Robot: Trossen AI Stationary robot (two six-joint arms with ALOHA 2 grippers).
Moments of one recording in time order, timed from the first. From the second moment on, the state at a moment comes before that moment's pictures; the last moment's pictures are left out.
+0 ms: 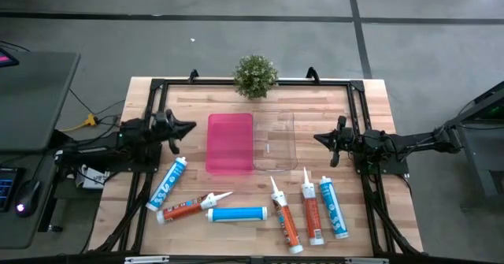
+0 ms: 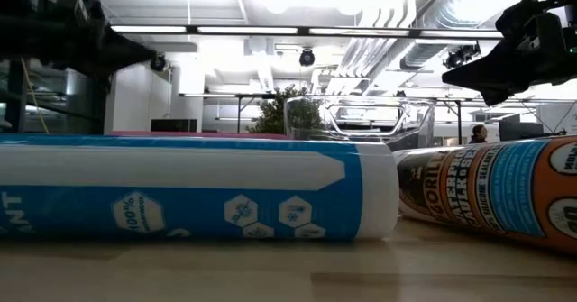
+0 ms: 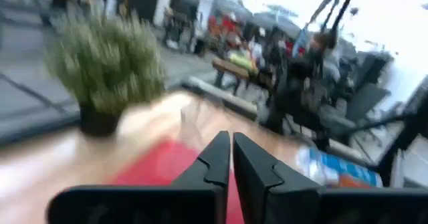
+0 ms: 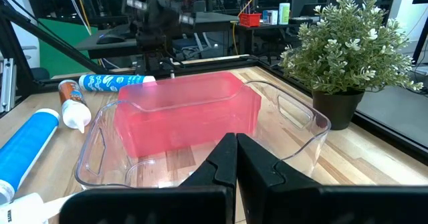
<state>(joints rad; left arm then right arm) 0.13 0.02 0.12 -0.02 -0.22 -0.31 0.10 0.17 0.01 0.08 0.37 0.09</state>
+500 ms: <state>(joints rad) 0.13 0.19 0.63 -0.55 -0.37 -0.29 0.10 0.17 0.01 0.08 0.37 0.09</state>
